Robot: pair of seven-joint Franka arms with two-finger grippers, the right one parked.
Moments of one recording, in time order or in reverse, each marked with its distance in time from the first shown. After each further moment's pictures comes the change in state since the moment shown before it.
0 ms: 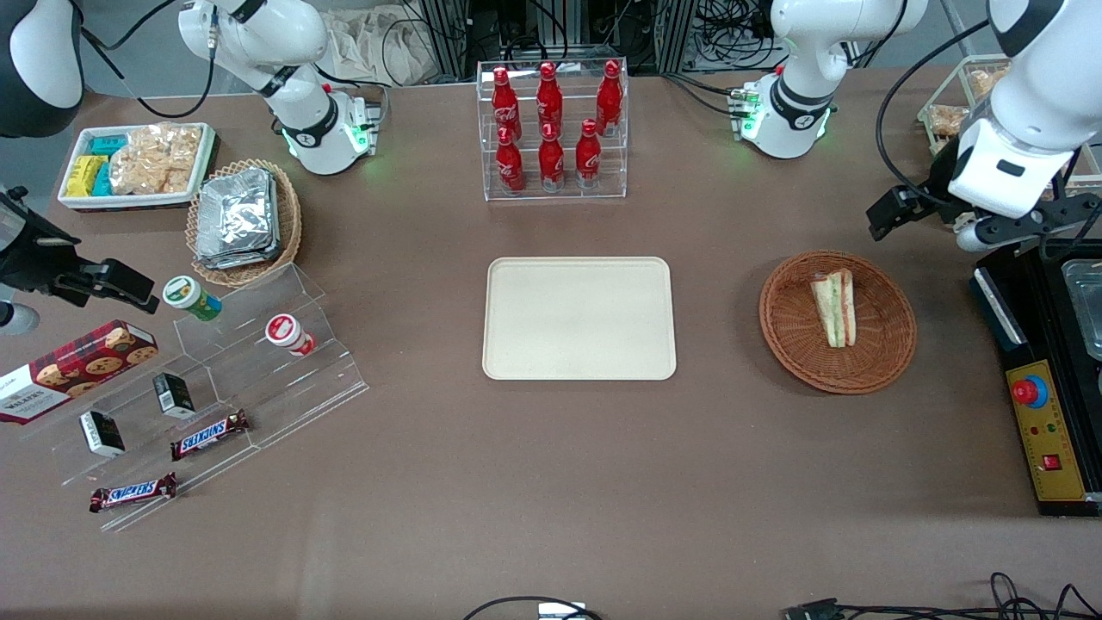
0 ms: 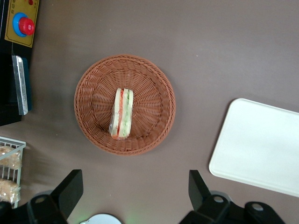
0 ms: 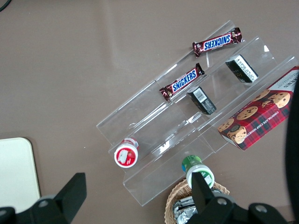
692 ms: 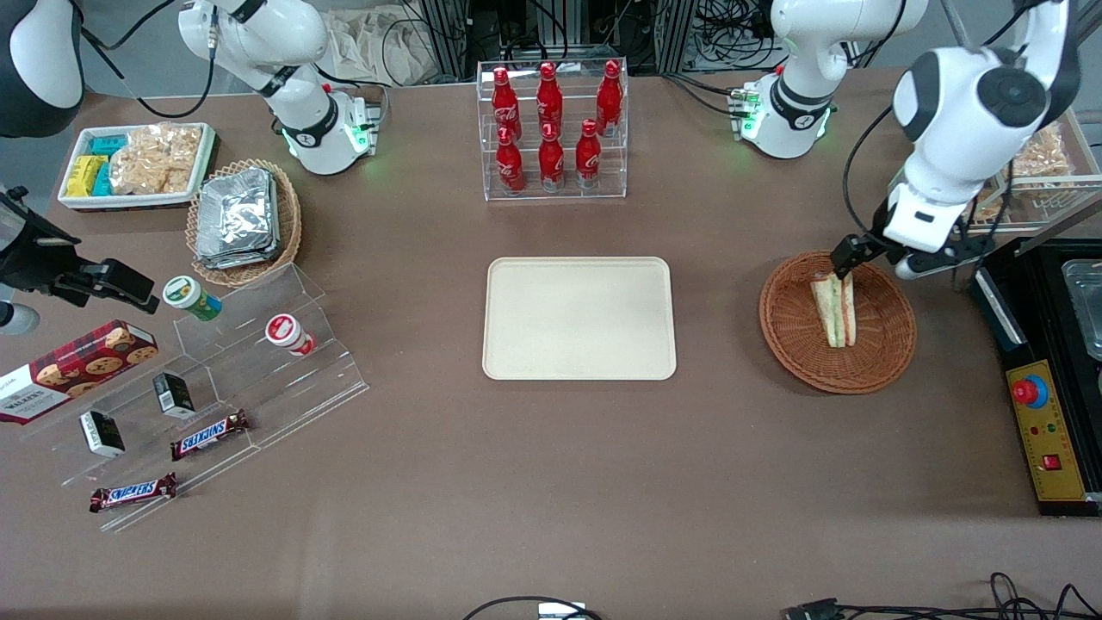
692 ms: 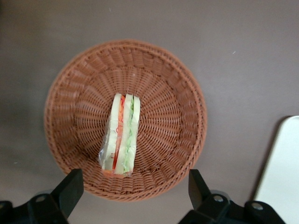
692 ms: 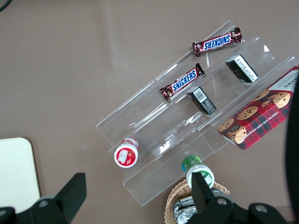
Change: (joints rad) arm 0.001 -0.072 0.048 -0.639 0.001 0.682 0.018
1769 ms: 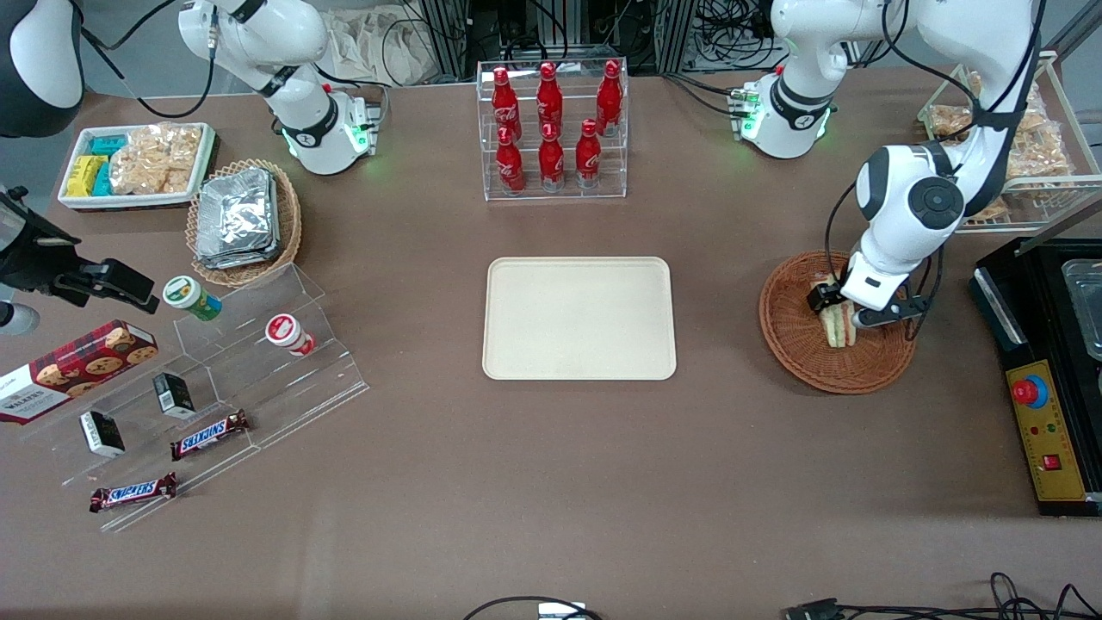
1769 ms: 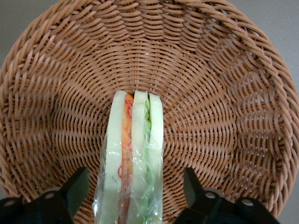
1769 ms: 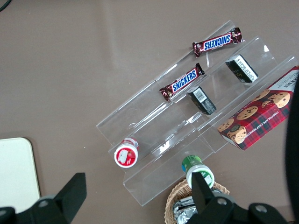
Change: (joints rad) arm 0.006 0.335 0.057 -0.029 0.122 0.299 0.020
